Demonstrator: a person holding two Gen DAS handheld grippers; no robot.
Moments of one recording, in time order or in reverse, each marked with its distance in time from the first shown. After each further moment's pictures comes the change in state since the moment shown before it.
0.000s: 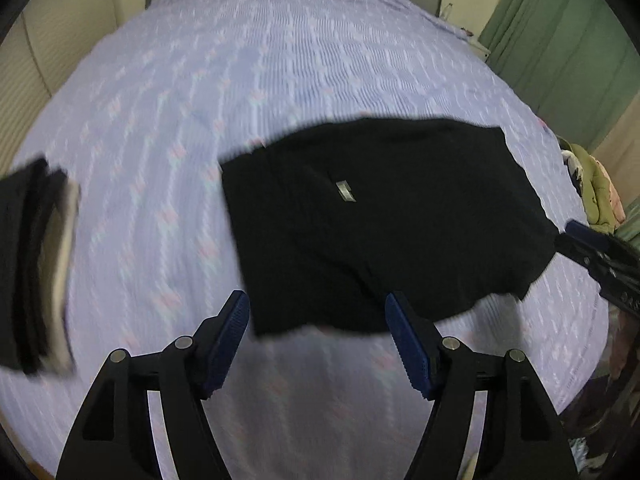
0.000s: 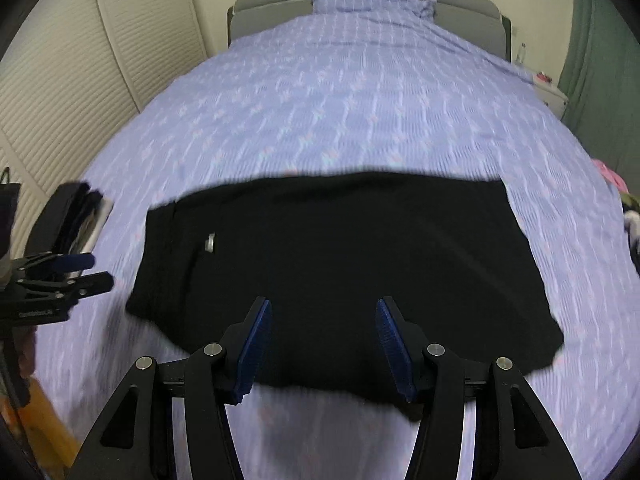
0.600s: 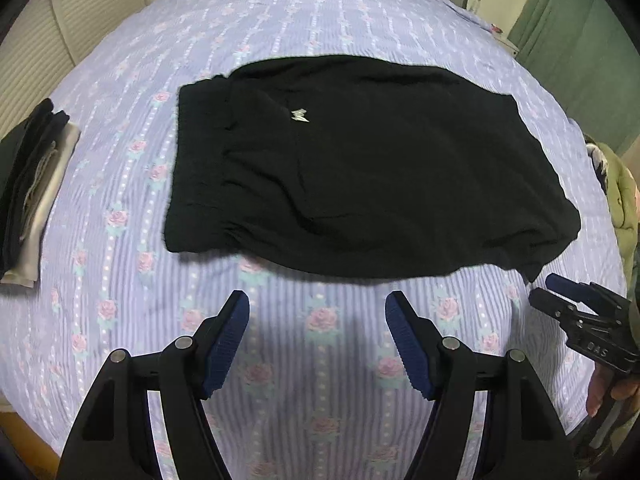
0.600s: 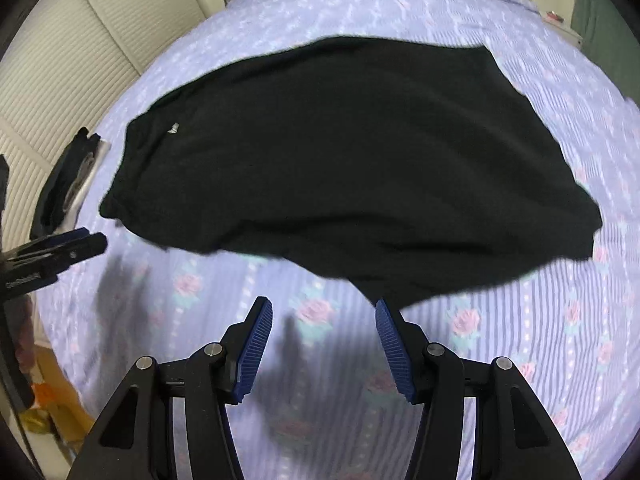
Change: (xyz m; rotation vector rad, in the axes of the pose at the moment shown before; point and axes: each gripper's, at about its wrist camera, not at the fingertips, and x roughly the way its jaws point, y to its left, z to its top) left arm 0.038 -0.070 -0.057 -0.060 0.010 0.108; right arm 0.061 -0.080 -0.100 0.053 0.155 0.103
